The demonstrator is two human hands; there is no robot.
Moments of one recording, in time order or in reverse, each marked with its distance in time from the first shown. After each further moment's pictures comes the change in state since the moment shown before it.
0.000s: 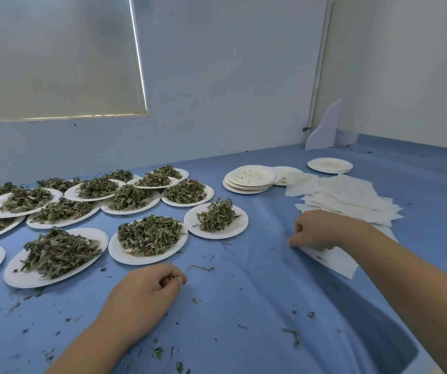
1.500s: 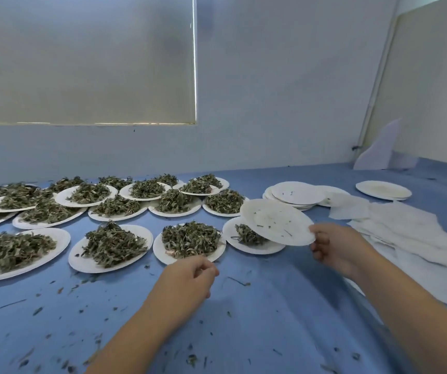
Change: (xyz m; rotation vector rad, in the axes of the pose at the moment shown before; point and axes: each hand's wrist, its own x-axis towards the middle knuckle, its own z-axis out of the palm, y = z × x) left_hand 0.008 0.006 -0.006 -0.272 0.080 -0.129; right_hand 0.034 -0.040 0.018 1.620 0.043 0.056
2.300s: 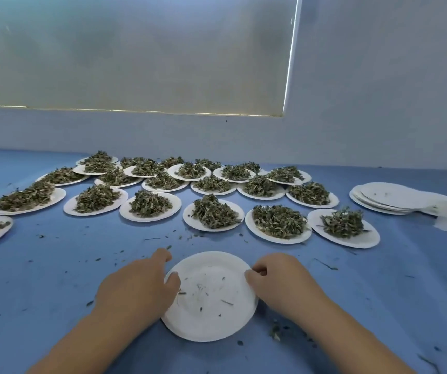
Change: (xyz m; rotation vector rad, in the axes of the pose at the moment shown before) left_hand -0.129 -0.078 -0.119 0.718 0.315 -0.355; right_hand -0.151 0.078 0.185 -1.199 -0.430 -0.487
